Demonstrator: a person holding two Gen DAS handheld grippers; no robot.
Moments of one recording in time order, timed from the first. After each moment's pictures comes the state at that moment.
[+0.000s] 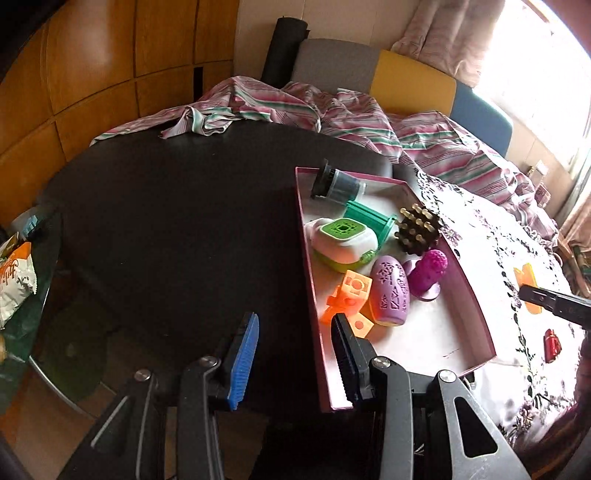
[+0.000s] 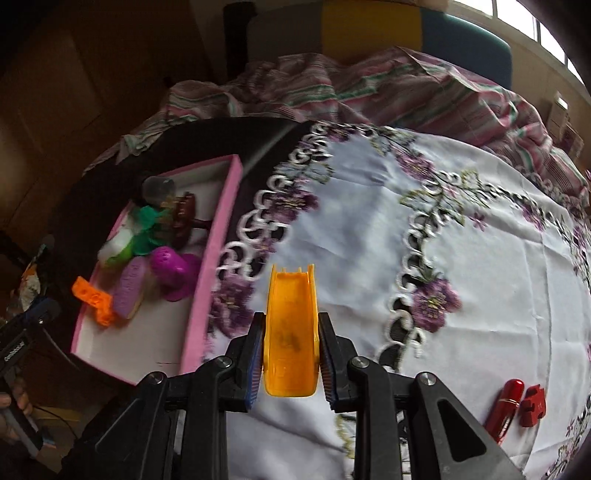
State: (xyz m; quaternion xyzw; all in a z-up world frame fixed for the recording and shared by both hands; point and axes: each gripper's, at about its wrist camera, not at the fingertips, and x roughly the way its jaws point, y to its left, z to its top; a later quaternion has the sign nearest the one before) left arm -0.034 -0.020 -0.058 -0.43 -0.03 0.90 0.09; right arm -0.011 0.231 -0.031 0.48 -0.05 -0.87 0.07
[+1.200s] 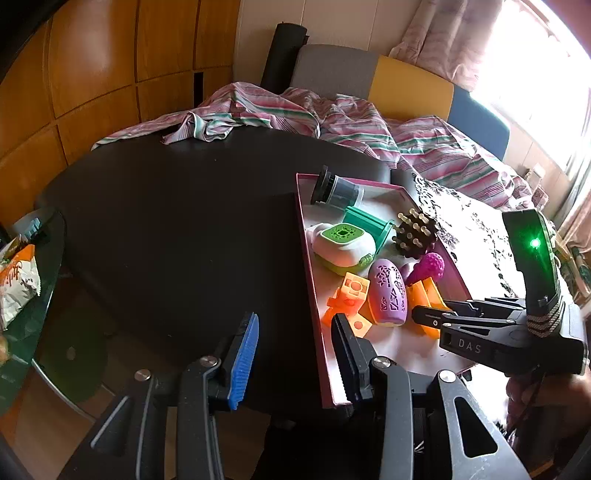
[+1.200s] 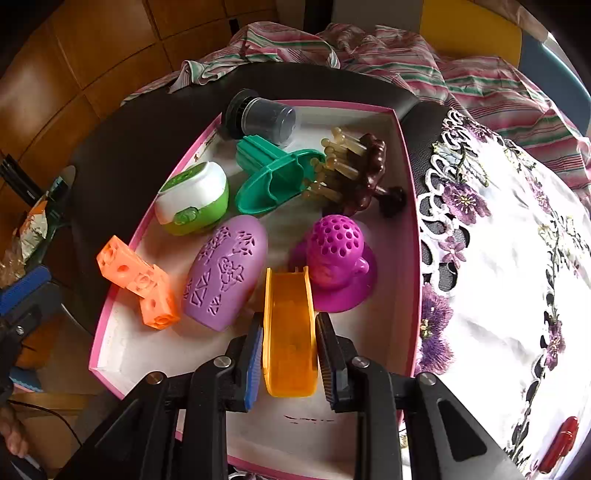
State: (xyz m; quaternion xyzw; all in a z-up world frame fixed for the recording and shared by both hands) left arm -0.029 -0.024 -0.052 -0.42 -0.03 0.90 0.08; right arm -0.047 0.108 -0.088 0.54 0.03 -0.84 0.12
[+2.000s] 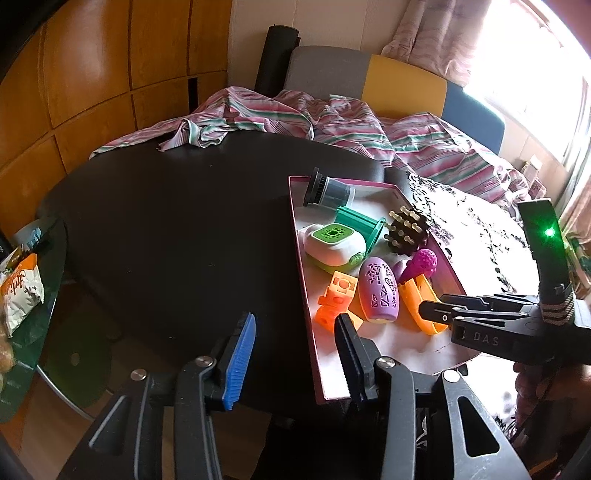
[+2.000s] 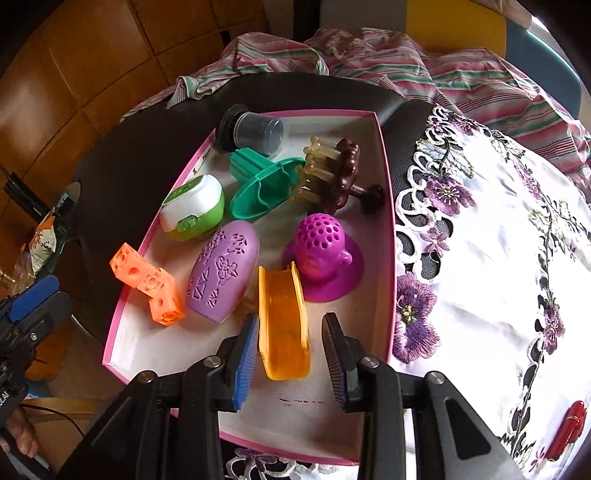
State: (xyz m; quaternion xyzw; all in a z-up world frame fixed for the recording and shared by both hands) left arm -0.022 -0.016 -0.046 -0.42 -0.02 0.90 0.09; right arm -0.039 0.124 -0.072 0.52 -0.01 -0.84 0.12
